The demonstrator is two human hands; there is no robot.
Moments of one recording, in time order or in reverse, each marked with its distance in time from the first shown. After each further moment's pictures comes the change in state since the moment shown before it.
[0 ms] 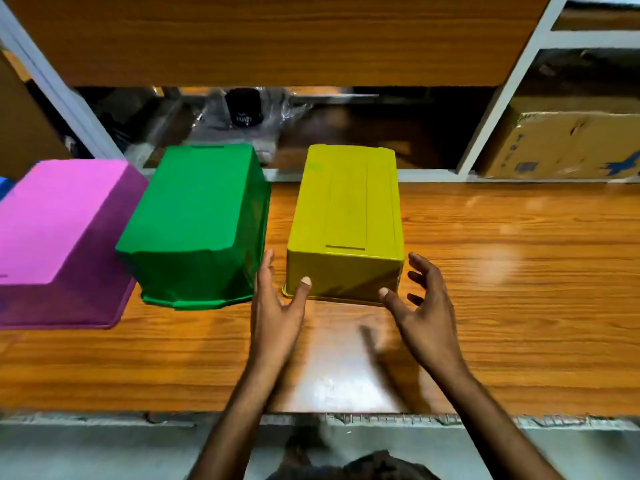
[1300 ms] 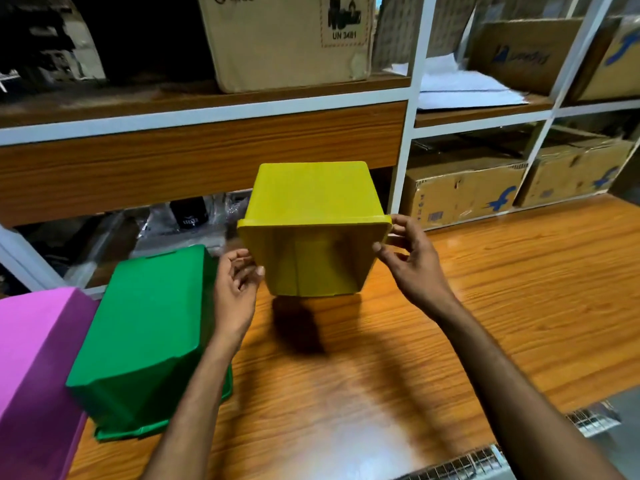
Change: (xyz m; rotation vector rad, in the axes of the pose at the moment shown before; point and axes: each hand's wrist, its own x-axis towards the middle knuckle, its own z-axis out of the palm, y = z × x) left_hand 0.131 0.082 -0.001 -0.240 -0.168 0.244; right_hand 0.096 -0.087 -0.067 0.108 0.113 -0.229
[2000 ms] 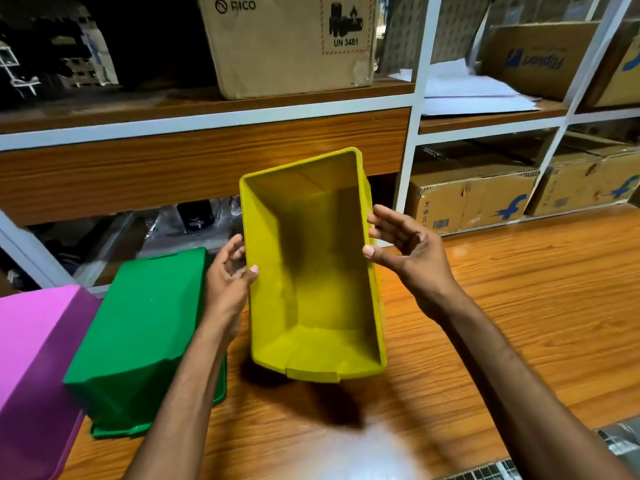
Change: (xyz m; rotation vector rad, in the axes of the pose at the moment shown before) left_hand 0.022 0.006 0.008 -0.138 0.018 -0.177; right_hand 0.013 -0.019 -0.014 0.301 -0.097 0.026
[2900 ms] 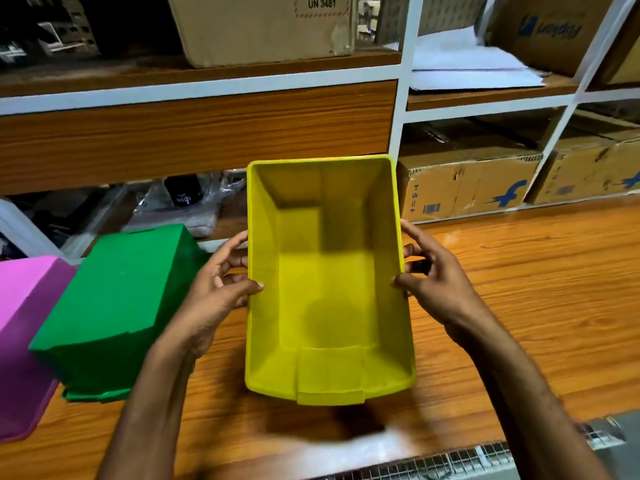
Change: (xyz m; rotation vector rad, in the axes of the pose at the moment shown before) left_hand -0.086 0.041 0.042 0.182 -0.229 -0.108; right_hand -0.035 0.009 -0.088 -0.144 -0.070 0.270
